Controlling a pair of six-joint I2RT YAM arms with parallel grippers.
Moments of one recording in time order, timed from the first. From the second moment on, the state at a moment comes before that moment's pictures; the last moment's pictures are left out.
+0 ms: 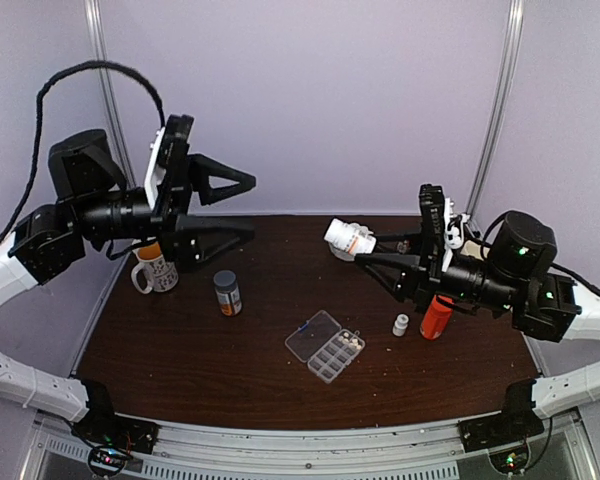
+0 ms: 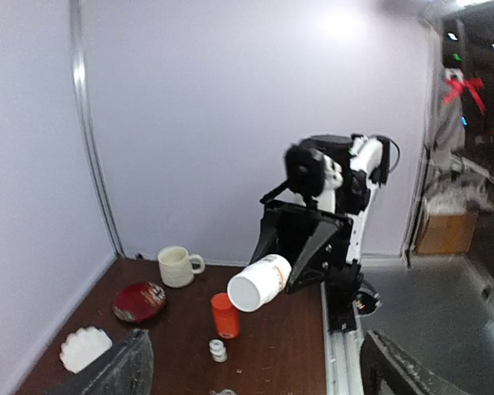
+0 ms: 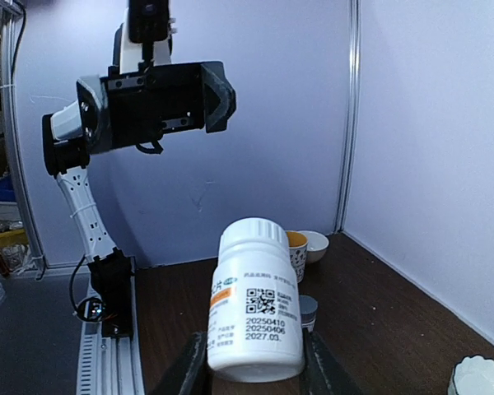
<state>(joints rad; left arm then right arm) -0.96 1.10 1.30 -0.20 0.50 0.01 1.11 0.92 0.83 0.19 -0.09 -0.04</state>
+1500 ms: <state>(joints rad) -0.99 1.19 1.25 -0.35 0.61 1.23 1.11 1.14 0.93 0.24 -0.40 0.37</state>
